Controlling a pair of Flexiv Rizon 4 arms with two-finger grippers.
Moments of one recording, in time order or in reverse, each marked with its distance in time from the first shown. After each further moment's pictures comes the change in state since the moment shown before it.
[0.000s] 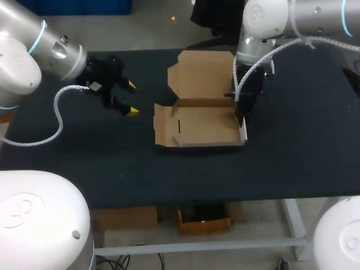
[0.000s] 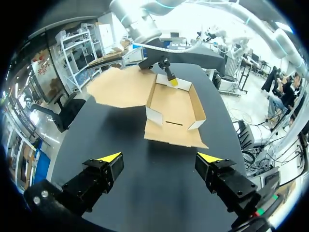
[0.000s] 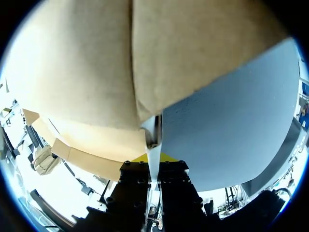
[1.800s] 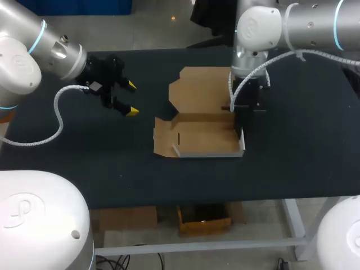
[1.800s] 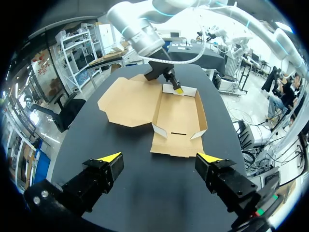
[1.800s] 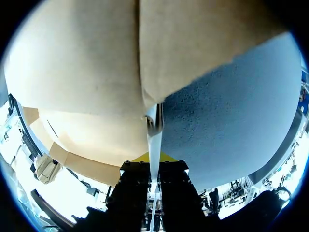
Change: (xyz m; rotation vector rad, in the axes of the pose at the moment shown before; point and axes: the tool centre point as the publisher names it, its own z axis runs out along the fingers) left arm 0.000 0.000 0.000 0.000 0.000 0.000; right arm -0.002 -0.008 0.038 0.068 -0.038 0.100
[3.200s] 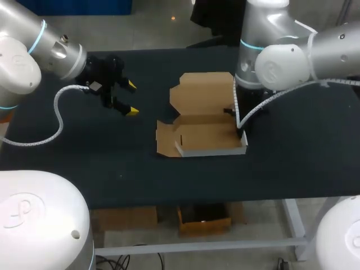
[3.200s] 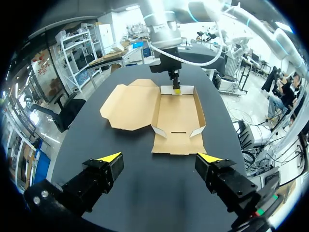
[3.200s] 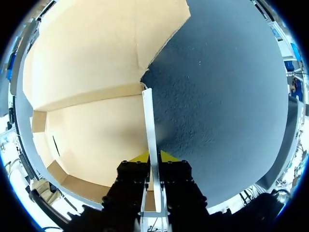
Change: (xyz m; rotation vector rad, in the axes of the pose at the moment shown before) left arm 0.000 0.000 0.000 0.000 0.000 0.000; right arm -0.006 0.015 0.002 -0.343 -0.016 0.088
